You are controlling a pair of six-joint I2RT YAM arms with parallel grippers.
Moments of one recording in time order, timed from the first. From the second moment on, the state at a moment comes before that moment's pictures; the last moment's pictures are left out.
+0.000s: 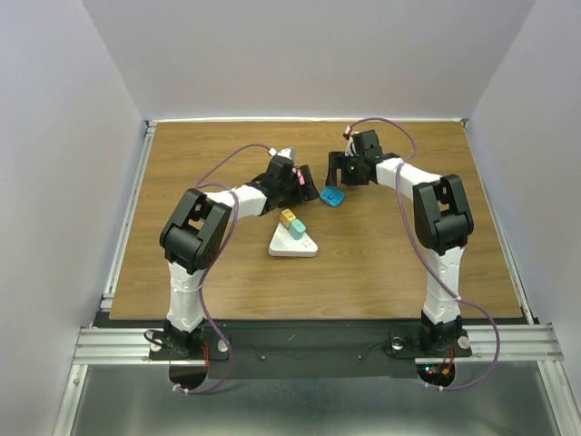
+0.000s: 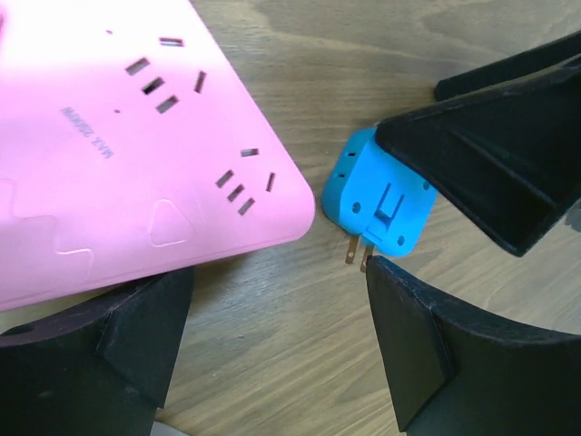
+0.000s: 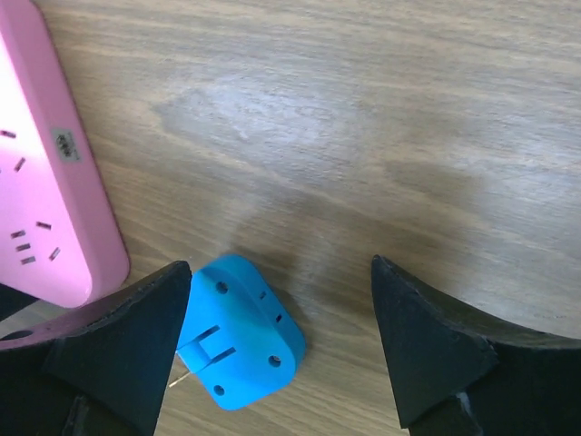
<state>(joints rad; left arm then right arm) -0.56 2.01 1.25 0.09 0.10 -0.69 0.31 2.14 1.56 -0.27 -0.21 0.24</state>
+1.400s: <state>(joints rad) -0.72 2.11 1.36 0.09 -0.16 -0.22 0.29 1.94 1.34 -0.25 -0.16 0.42</state>
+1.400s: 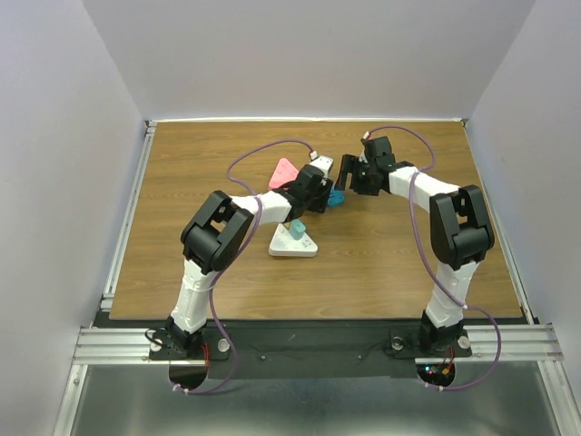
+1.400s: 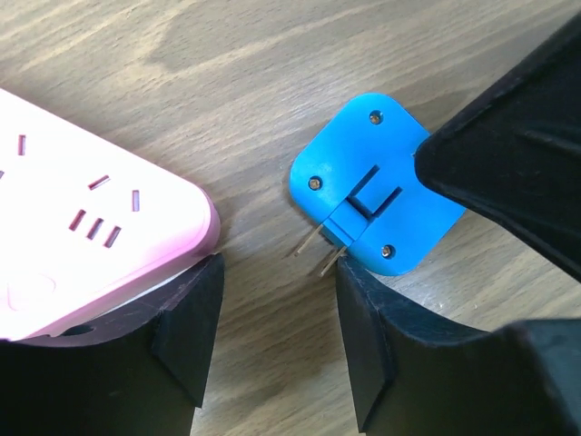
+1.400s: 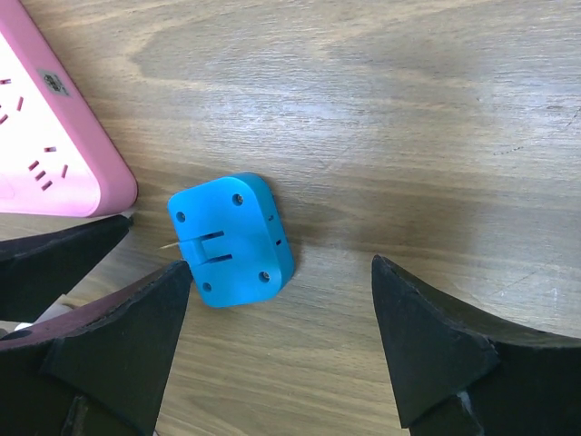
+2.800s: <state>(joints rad) -0.73 2.14 1.31 0.29 0.02 -0.06 0.25 1.92 1.29 -0.26 -0.18 0.39</state>
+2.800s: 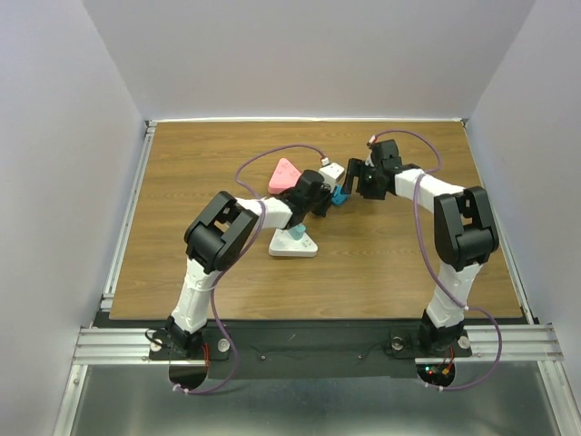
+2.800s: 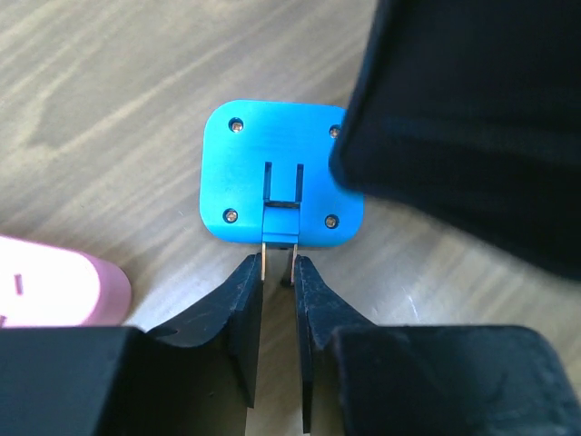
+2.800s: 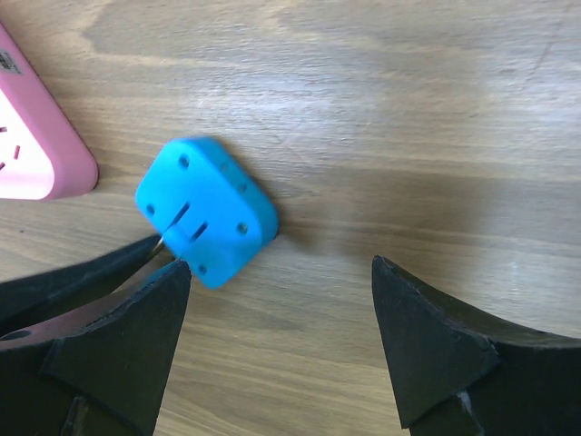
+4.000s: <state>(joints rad) -0.79 1.74 0.97 0.37 0.04 -0.06 0.20 1.92 1.28 -0.26 -0.90 0.35</state>
